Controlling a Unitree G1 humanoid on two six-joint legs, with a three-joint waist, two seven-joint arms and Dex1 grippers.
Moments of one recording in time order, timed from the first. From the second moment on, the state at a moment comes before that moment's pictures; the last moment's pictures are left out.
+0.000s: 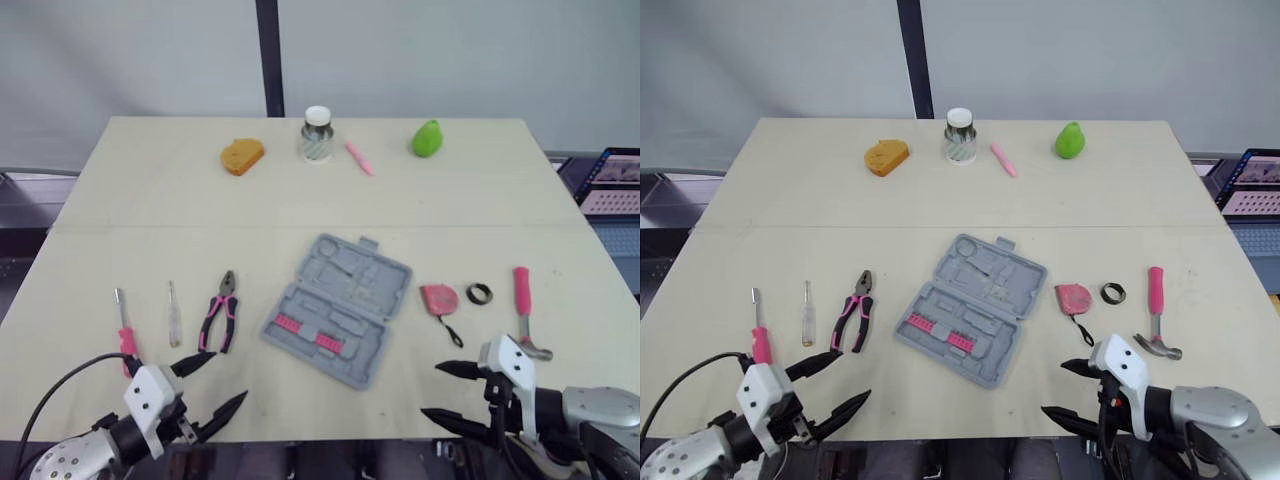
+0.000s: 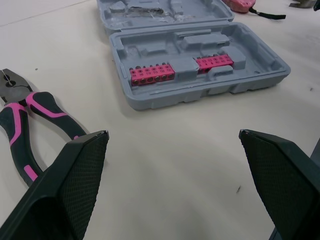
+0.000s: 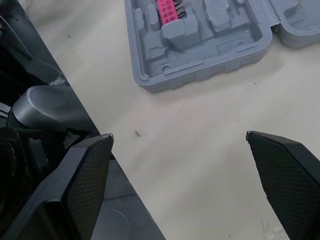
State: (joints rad) left arm 0.59 0.51 0.26 -0.49 -0.35 0.07 -0.76; right arm 0.41 -0.87 -0.20 -0.60 0.55 0.59 0.92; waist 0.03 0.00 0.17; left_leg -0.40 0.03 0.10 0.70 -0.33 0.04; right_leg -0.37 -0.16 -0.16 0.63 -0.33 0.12
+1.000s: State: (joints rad) left arm -0.31 0.76 -0.01 -0.08 -0.42 0.53 -0.89; right arm 0.13 -0.77 -0.13 -0.58 0.51 0.77 0.69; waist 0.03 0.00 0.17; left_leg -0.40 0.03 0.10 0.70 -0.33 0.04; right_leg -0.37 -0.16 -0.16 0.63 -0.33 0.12
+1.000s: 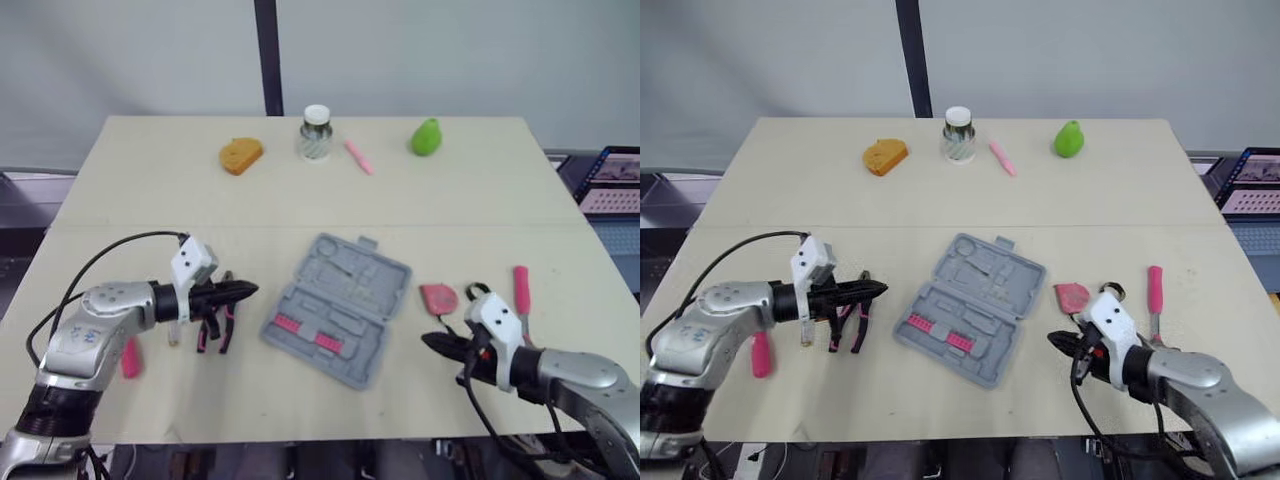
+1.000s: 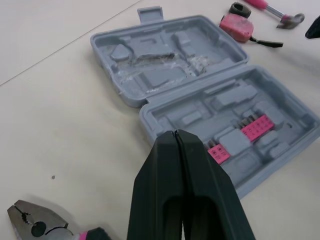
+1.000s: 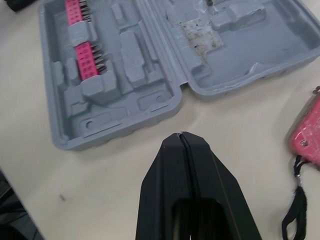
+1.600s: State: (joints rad) left arm -0.61 0.54 -0.18 0.49 -0.11 0.22 -0.90; right arm 0.00 -0.70 0.00 -0.47 0.41 0.88 0.57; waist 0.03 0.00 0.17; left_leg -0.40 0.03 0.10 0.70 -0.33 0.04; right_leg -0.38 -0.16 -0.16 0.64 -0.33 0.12
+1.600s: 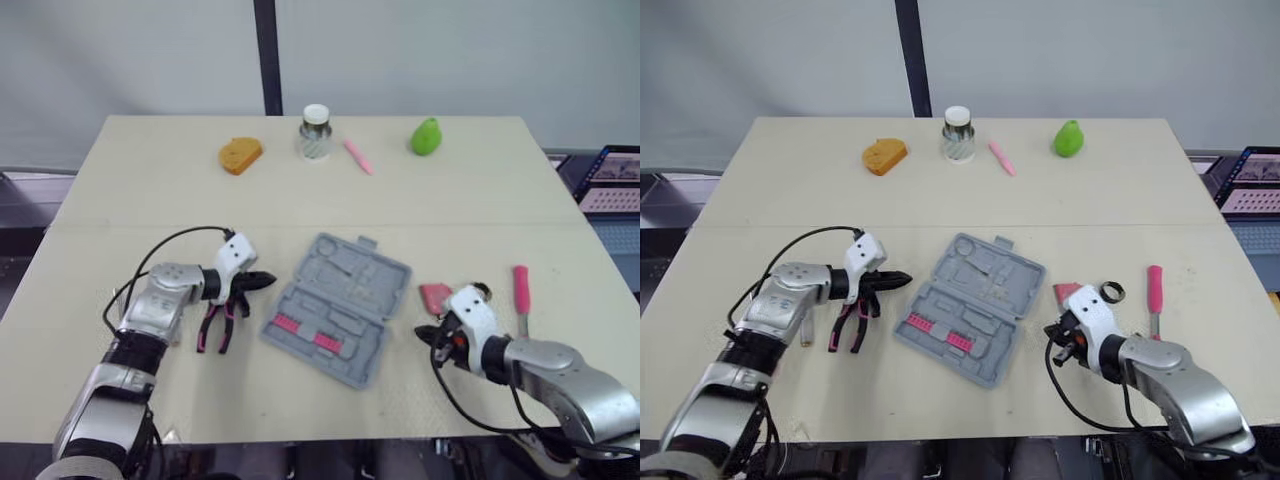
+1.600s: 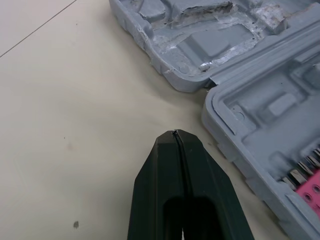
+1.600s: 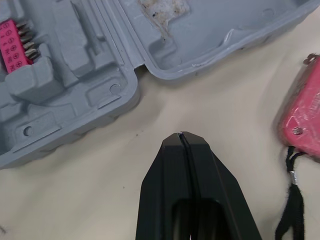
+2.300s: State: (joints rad) left arm -0.72 0.43 -0.21 0.69 0.00 0.12 -0.90; right arm -0.07 -0.65 0.08 -0.42 0.35 0.91 0.54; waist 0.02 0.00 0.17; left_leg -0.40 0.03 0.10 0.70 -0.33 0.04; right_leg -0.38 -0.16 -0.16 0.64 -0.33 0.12
